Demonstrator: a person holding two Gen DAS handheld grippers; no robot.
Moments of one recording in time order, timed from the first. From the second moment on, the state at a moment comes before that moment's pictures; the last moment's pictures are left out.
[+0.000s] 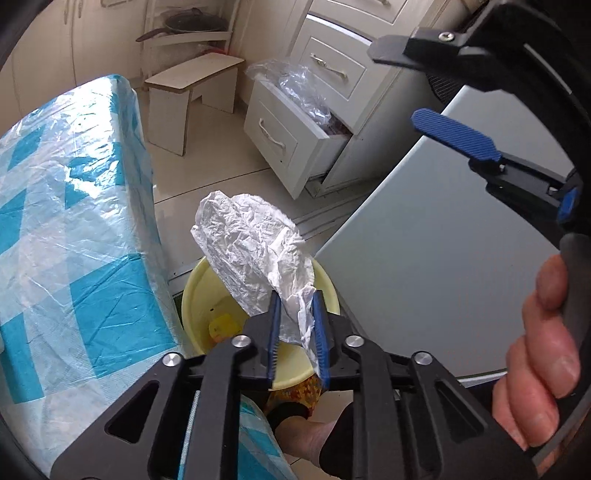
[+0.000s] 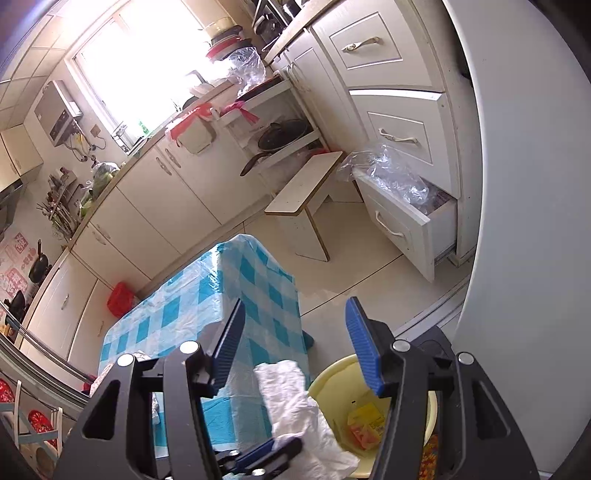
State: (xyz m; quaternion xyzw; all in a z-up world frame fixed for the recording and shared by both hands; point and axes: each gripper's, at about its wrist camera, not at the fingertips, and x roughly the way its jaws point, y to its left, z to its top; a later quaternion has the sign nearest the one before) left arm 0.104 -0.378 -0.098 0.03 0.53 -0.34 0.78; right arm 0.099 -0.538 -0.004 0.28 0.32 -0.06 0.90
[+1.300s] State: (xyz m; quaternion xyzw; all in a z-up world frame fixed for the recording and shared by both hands) left arm 0.014 0.000 -0.050 0.00 0.46 -0.03 0.89; right arm 0.140 -0.414 -0.013 0.16 0.37 0.02 0.91
